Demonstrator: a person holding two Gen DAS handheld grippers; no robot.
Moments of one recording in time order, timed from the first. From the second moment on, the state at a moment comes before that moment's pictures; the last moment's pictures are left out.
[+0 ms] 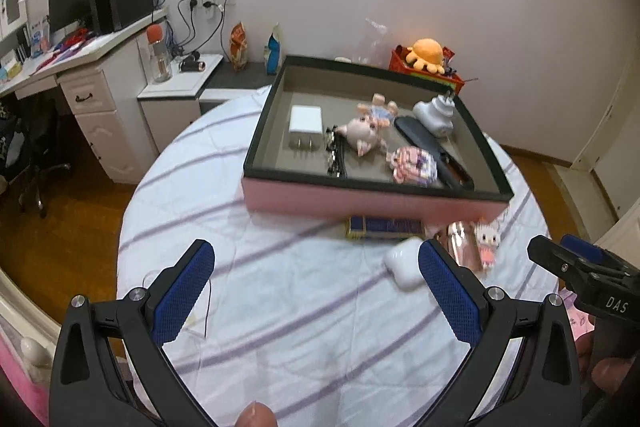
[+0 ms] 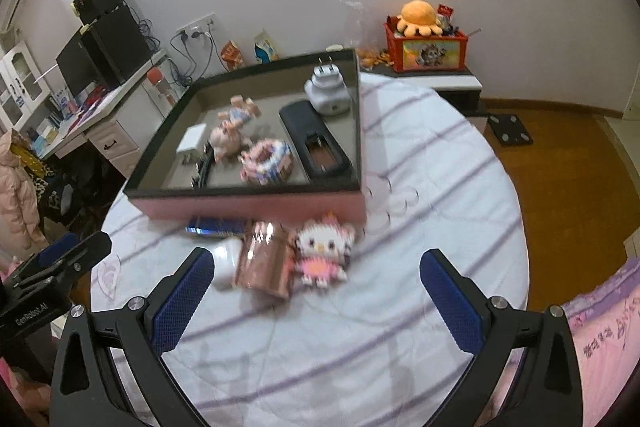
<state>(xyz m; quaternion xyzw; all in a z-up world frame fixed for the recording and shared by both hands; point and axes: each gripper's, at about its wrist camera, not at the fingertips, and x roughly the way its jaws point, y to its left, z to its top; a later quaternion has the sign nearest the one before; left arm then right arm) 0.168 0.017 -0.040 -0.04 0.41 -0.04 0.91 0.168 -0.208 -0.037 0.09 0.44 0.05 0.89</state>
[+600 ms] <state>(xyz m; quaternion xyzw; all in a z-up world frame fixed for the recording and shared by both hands) 0.153 0.019 -0.050 -0.04 0.42 -0.03 0.91 0.159 -0.191 -0.054 0.08 0.46 0.06 0.88</state>
